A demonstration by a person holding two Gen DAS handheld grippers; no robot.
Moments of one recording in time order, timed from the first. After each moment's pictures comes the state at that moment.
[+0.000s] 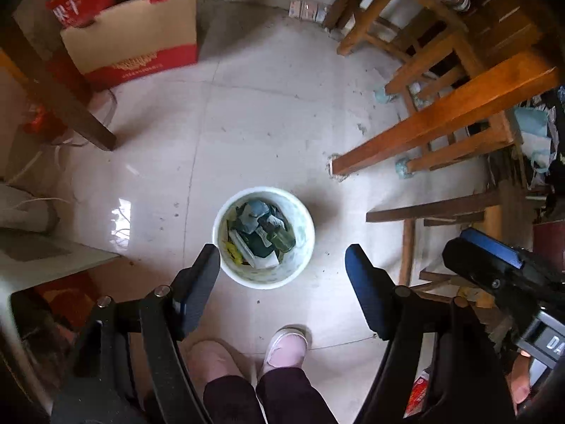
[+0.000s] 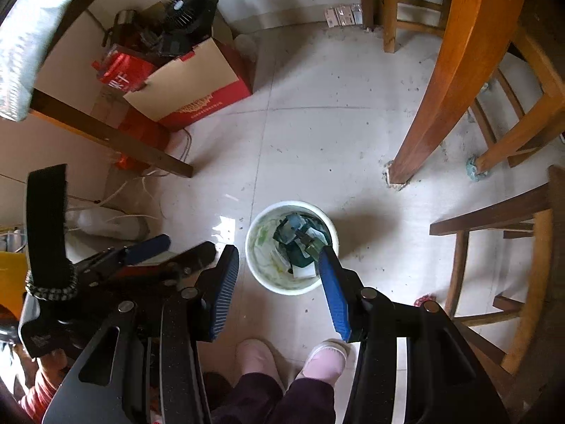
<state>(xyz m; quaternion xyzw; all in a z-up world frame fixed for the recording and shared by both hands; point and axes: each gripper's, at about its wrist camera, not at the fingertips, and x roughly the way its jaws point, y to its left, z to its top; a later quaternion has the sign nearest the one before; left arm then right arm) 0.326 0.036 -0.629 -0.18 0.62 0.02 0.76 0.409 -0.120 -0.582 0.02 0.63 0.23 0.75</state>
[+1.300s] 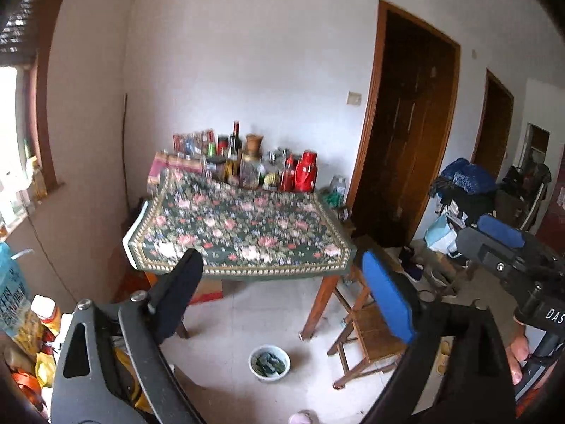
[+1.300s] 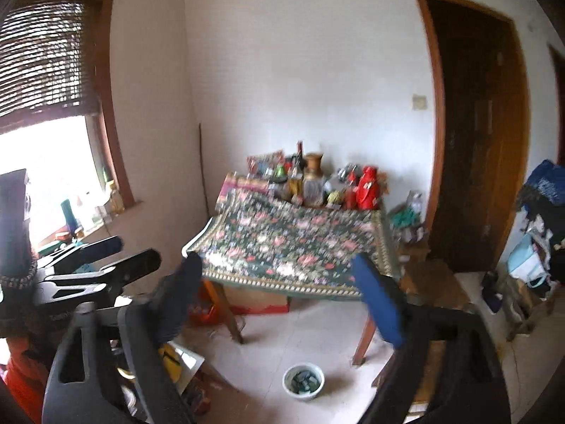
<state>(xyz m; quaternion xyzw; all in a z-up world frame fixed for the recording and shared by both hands) -0.035 -0.002 -0.007 -0.06 0.21 0.02 0.98 0.084 -0.178 -0.033 0.00 0.19 0.26 0.95</state>
